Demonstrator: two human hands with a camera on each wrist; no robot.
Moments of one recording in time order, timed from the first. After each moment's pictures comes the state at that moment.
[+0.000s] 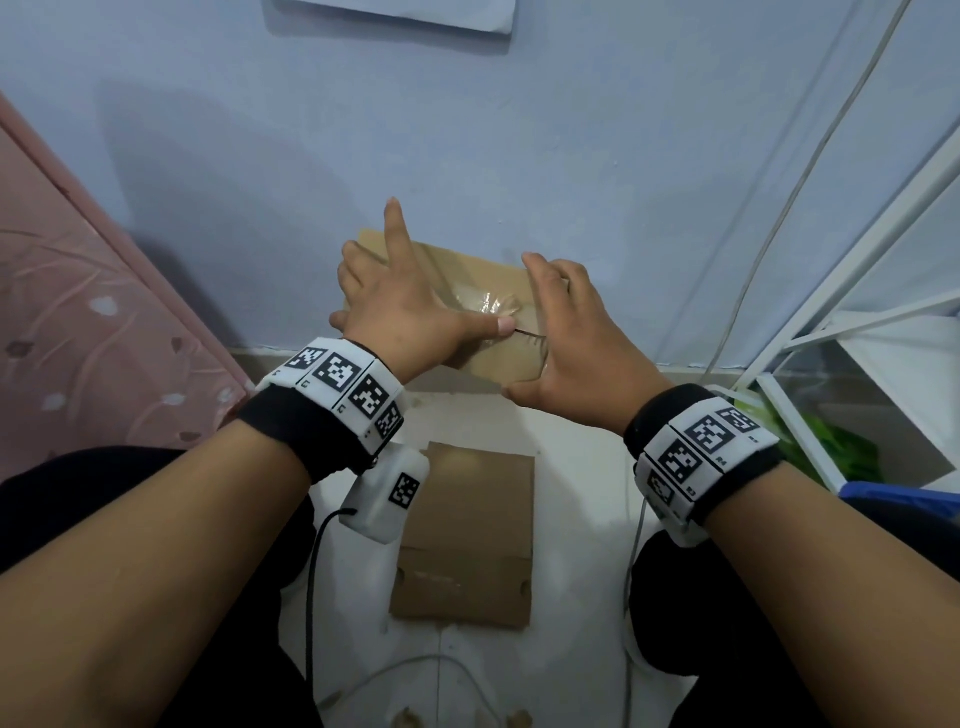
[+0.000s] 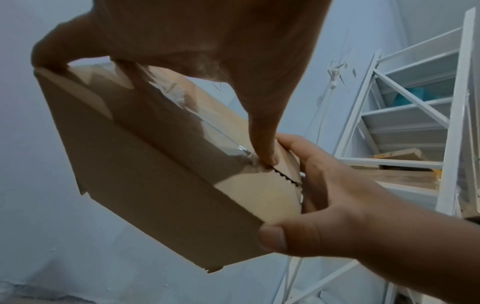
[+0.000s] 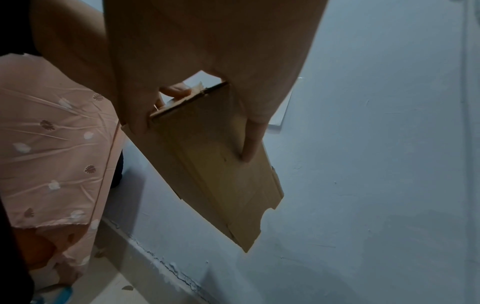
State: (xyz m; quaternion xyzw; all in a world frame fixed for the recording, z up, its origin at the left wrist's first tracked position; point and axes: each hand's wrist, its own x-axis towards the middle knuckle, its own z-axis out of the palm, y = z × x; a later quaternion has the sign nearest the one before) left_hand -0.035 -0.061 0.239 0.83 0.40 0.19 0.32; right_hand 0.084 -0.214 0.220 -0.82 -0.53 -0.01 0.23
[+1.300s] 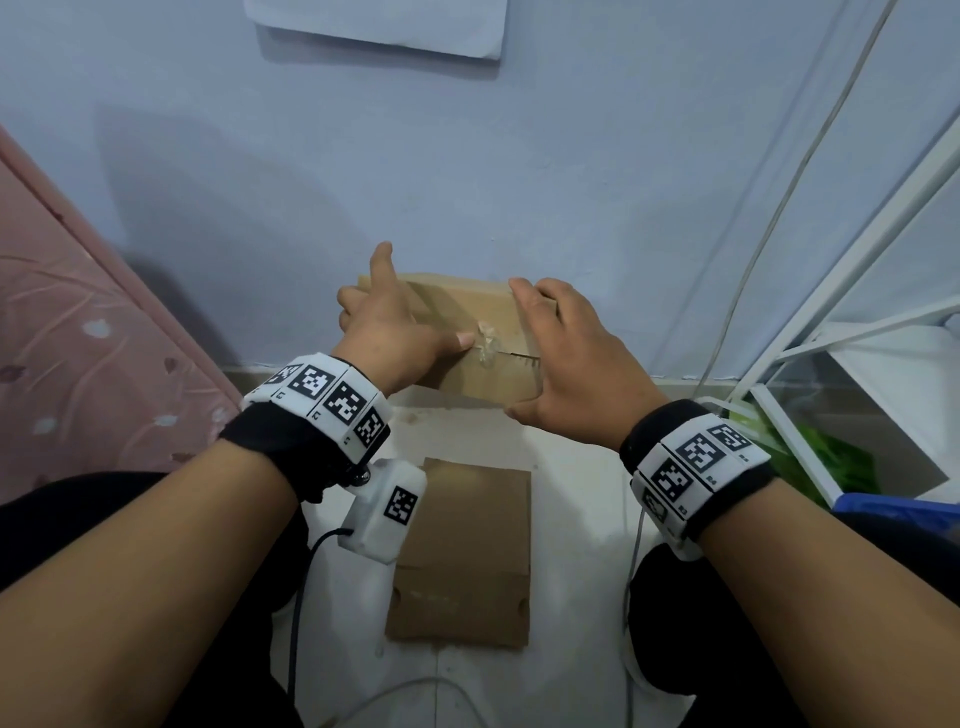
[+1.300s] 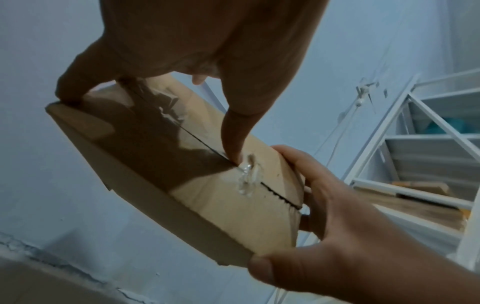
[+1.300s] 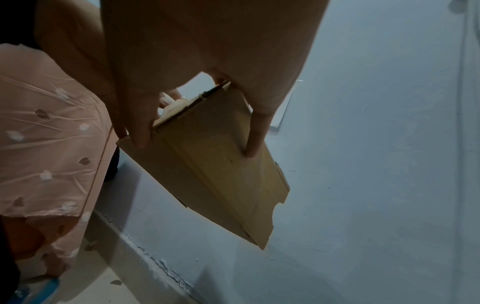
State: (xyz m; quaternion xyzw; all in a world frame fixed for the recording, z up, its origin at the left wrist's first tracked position) left_hand -0.034 -0.050 0.236 0.78 0.40 0.18 0.45; right_hand 0.082 -0.218 0.227 -0.84 -0.53 -0.06 0.13
